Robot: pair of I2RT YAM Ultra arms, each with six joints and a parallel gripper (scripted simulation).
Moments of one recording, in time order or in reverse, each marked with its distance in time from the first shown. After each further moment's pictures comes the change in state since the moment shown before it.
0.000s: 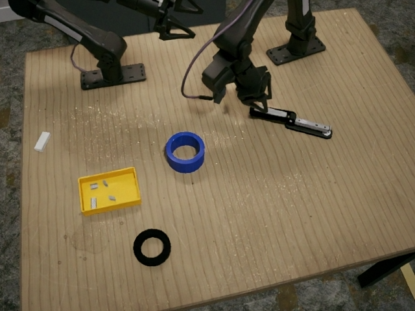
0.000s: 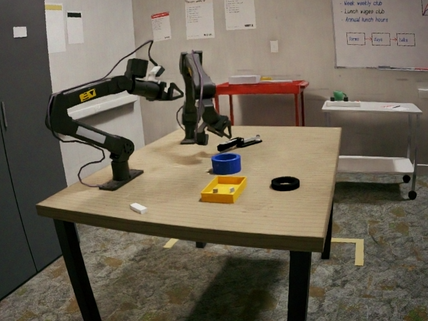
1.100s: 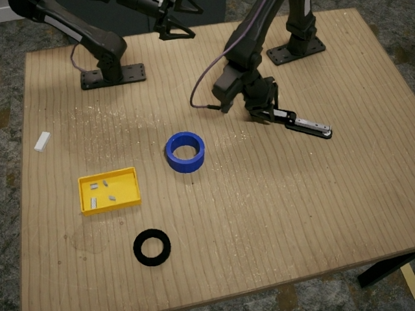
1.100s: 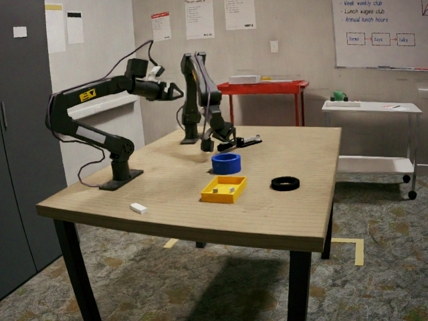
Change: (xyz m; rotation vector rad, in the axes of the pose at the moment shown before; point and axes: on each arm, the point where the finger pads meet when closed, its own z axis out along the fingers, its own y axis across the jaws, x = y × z) left arm 0.001 0.001 0.041 -0.005 -0.003 -0.003; right arm 0.000 0.000 0.000 0.000 0.000 0.000
